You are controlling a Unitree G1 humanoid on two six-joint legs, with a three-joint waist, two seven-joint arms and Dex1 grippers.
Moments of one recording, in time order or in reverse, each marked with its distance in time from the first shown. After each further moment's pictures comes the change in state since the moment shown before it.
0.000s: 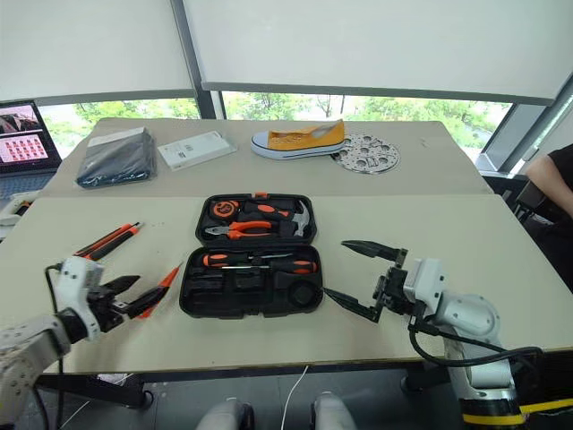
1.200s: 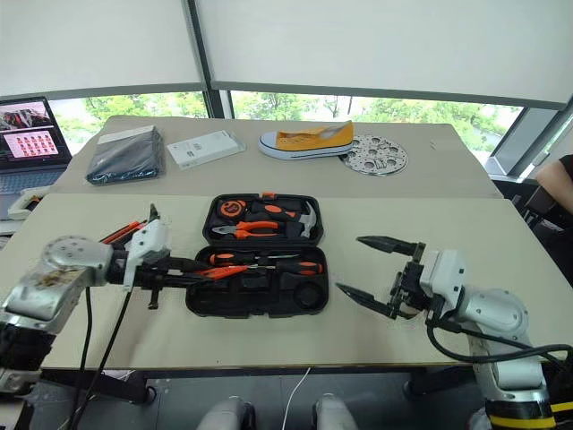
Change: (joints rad) left arm -0.578 0.176 -0.493 0.330 0.330 -0.371 -0.761; right arm 0.099 -0.123 -0.052 -0.087 0.039 0.070 -0.011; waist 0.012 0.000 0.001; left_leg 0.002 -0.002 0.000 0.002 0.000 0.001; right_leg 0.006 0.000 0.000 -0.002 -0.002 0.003
